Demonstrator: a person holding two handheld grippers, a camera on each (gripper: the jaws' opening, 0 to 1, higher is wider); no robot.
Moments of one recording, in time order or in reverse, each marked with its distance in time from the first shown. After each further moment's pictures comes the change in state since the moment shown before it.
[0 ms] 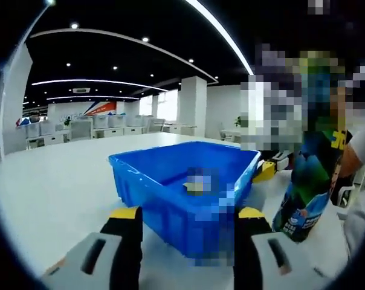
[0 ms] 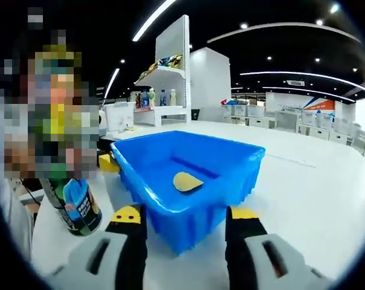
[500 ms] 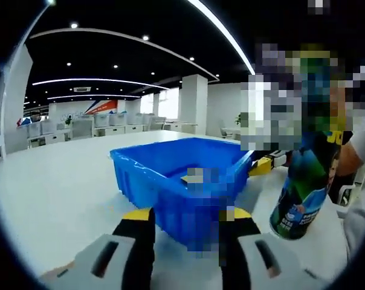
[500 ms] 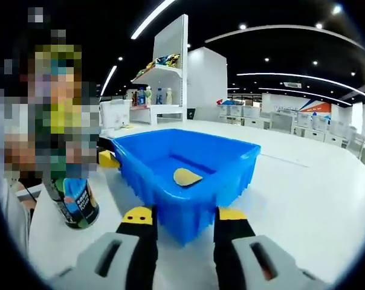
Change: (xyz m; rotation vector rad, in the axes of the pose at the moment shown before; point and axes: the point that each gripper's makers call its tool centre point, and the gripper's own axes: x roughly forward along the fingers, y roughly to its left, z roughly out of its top) left arm -0.007 -0.003 -0.004 0.003 0.009 0.015; right arm -0.007 -0.003 -0.003 -0.025 0.005 -0.043
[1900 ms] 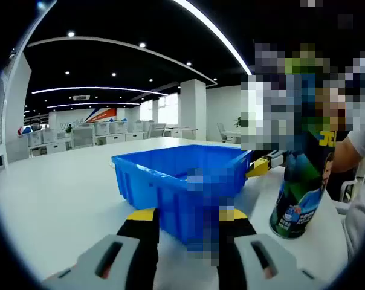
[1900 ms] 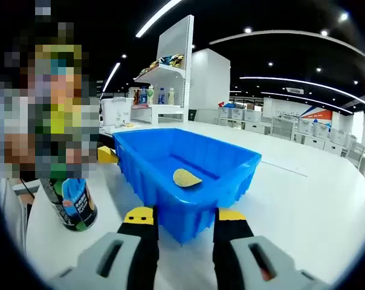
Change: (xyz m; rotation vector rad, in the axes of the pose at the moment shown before) left arm -0.008 0.005 0.011 0.035 -0.039 0.004; right arm 0.008 -0.009 0.011 -0.056 -0.002 0.004
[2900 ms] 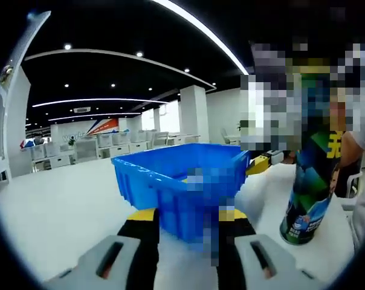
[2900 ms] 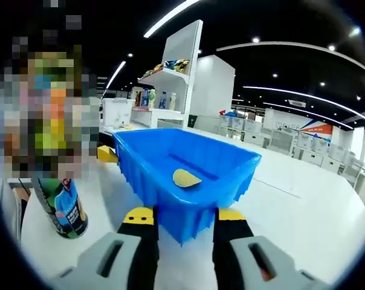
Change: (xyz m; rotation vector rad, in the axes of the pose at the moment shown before) left arm 0.006 0.014 0.027 0.065 -0.052 0.024; right arm 0.006 -0.018 0.031 -0.074 -0.048 -0.012
